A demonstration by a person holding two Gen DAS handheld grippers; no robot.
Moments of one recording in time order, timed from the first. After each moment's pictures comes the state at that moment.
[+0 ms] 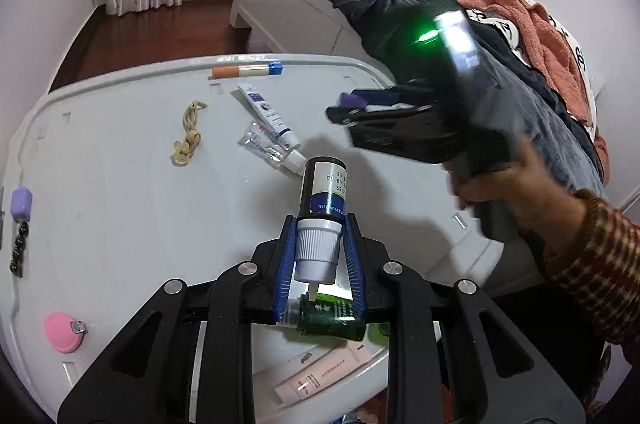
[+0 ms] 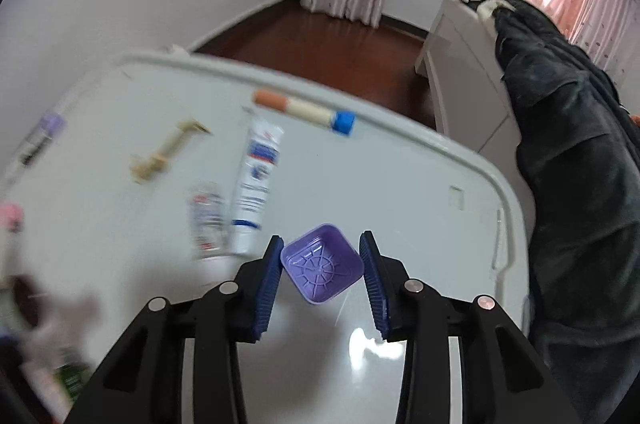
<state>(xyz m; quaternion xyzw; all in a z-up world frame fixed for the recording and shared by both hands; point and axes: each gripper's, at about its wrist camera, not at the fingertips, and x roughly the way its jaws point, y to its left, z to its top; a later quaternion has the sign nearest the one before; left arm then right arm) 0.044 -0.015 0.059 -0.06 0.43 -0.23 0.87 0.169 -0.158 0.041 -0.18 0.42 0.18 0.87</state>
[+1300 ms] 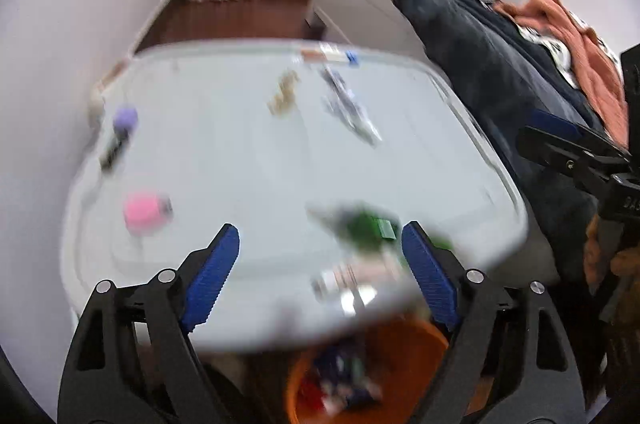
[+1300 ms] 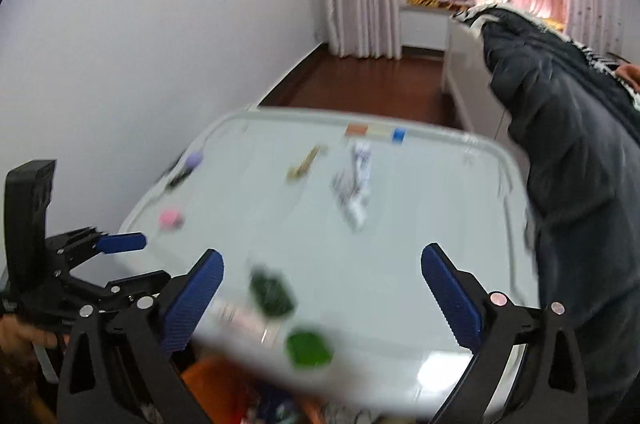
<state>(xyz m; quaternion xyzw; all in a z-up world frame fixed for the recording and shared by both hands) -0.025 0.022 0.085 -0.08 0.44 -0.08 0.89 0.026 -0.179 0.131 -0.05 0.37 0.24 0.90</state>
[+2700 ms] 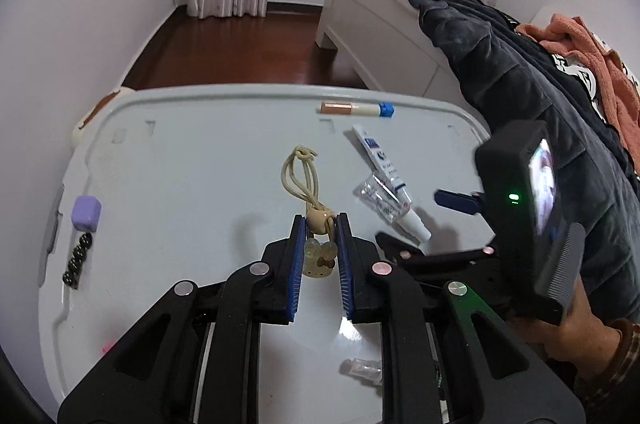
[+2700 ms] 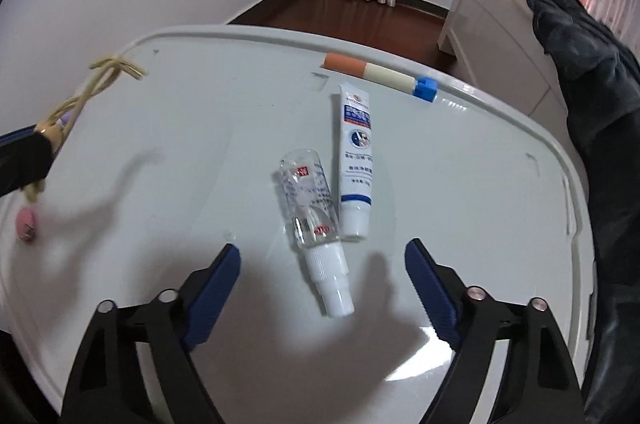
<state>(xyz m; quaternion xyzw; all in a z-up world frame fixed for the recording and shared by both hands) 0.090 0.033 0.055 -0.09 0.42 -0.08 0.90 0.168 -0.102 -0.009 -0.16 0.46 0.18 0.85</state>
